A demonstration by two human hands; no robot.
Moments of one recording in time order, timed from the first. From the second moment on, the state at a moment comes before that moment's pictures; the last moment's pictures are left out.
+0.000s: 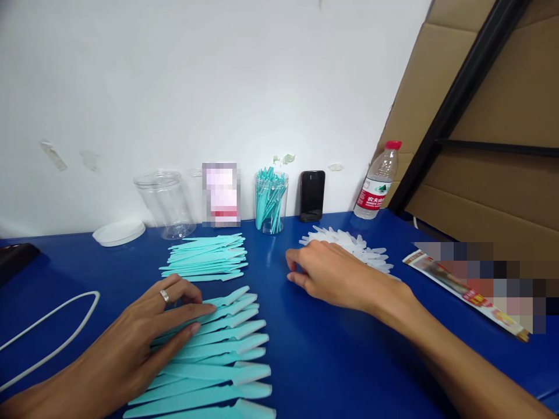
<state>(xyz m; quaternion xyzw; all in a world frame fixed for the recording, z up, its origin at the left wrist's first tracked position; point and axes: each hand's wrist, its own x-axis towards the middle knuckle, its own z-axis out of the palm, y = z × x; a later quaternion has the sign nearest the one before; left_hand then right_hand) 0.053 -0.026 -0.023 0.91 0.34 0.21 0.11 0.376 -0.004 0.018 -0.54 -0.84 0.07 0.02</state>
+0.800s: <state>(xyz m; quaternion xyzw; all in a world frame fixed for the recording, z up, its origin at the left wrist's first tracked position) 0.050 -0.019 -0.028 0.86 0.44 0.23 0.13 0.377 -0.003 0.016 -0.54 -0.84 0.06 0.01</state>
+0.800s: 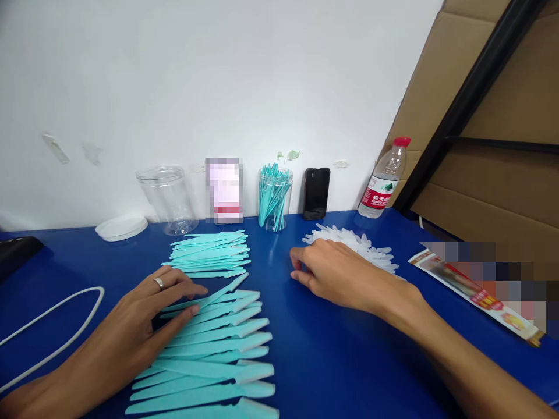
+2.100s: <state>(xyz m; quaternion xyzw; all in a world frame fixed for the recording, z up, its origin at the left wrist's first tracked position) 0.038 0.006 -0.029 0.87 0.42 0.25 0.05 0.383 0.003 0.021 -0.57 -0.82 0.05 0.02</state>
